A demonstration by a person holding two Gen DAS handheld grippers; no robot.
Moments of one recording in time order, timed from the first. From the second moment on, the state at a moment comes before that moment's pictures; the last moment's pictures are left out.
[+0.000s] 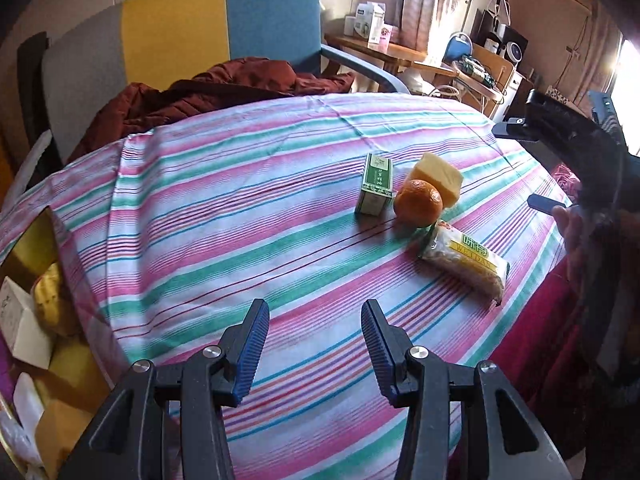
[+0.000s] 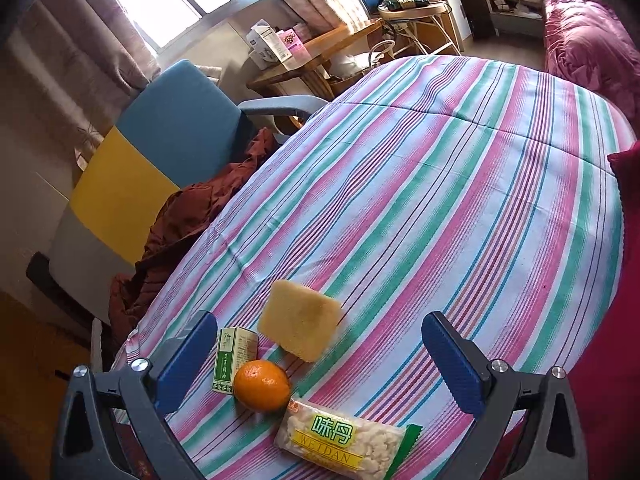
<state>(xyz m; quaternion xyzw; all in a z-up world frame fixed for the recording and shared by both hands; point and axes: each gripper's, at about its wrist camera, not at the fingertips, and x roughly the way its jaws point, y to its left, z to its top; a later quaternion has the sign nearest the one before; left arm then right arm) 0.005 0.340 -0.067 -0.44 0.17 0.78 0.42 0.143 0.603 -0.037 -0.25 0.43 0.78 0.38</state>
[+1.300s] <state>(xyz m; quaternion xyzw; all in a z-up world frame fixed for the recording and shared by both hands) -0.059 0.485 -0.113 -0.45 0.21 0.74 0.46 0.127 0.605 -0.052 -0.28 0.46 0.78 0.32</state>
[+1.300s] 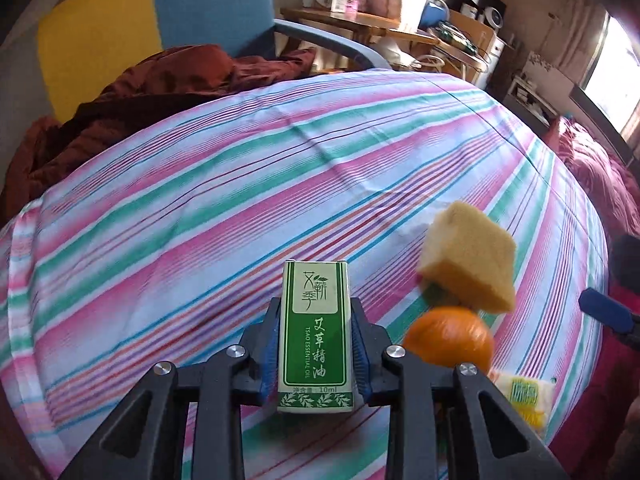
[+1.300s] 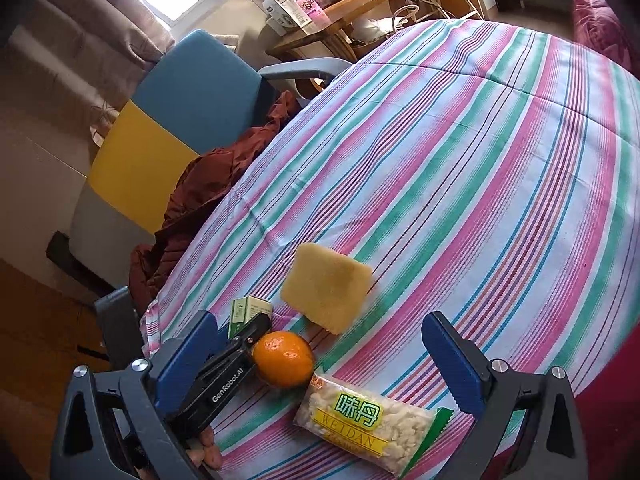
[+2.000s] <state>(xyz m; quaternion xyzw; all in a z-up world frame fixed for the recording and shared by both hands) -0.026 0.364 -0.119 -0.44 0.13 0.79 0.42 0.054 0.558 -0.064 -0.43 0.26 0.82 0.28</state>
